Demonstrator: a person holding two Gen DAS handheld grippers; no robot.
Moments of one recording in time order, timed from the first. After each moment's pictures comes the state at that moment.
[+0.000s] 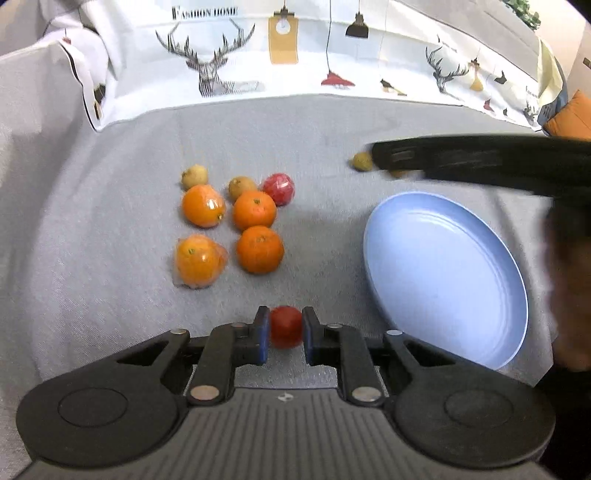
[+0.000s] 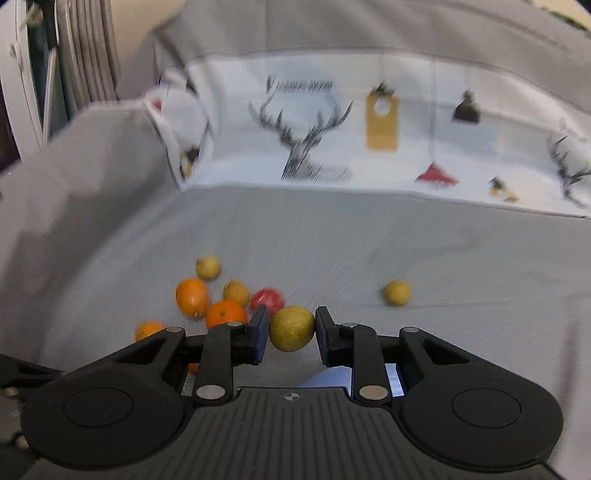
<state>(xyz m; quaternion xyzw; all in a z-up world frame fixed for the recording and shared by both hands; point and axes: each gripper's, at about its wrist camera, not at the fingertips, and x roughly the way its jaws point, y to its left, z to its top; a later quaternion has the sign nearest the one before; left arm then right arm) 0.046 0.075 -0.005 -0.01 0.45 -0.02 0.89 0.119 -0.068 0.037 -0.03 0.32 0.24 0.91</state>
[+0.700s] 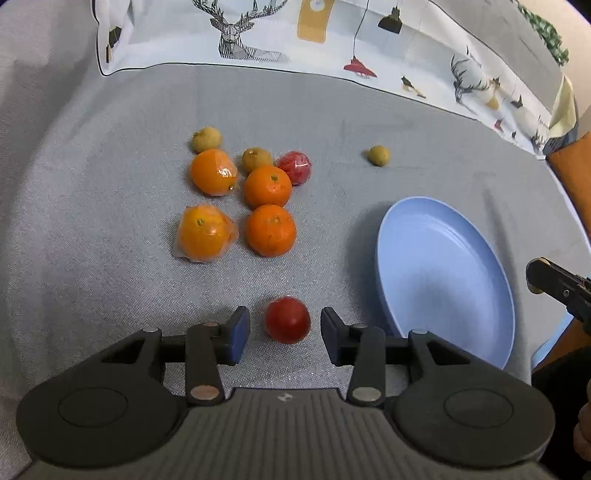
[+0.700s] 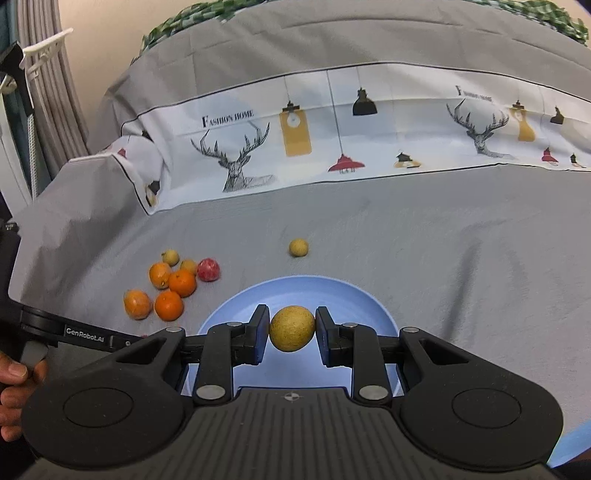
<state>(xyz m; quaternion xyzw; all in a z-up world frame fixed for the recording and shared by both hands) 0.063 0.103 -0.018 -0.10 0.50 -0.03 0.86 0.044 -0.176 0.026 0.04 0.32 0.20 0.92</state>
